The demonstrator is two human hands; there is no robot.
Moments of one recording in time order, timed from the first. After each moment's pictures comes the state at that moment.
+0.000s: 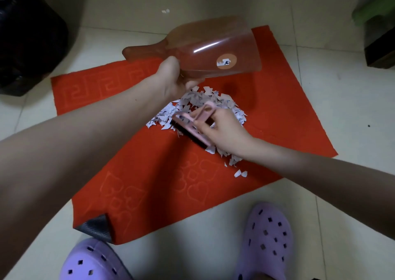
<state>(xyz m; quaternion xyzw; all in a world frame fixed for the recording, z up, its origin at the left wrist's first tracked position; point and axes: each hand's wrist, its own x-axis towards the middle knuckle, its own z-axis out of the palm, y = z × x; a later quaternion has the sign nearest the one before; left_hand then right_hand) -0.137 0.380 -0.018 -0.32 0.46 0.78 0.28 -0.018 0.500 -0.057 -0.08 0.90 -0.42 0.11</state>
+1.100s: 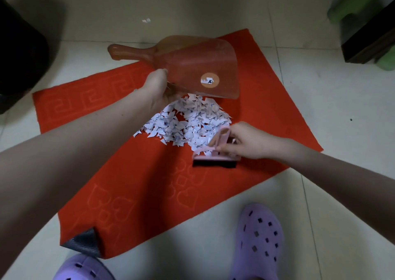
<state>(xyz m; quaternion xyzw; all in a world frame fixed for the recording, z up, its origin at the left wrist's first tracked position) -0.133 0.395 -0.030 -0.27 0.58 0.72 0.27 -0.003 0.586 -0.041 -0.15 0.88 -0.35 0.30</state>
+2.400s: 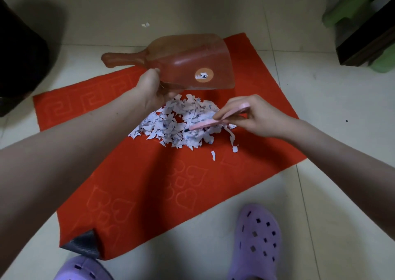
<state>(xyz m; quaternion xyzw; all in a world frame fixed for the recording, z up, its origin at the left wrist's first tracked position) -0.133 0.387 -0.018 -0.30 0.50 0.77 0.26 -0.027 0.607 -0.012 -0.17 0.88 -0.41 0.15</state>
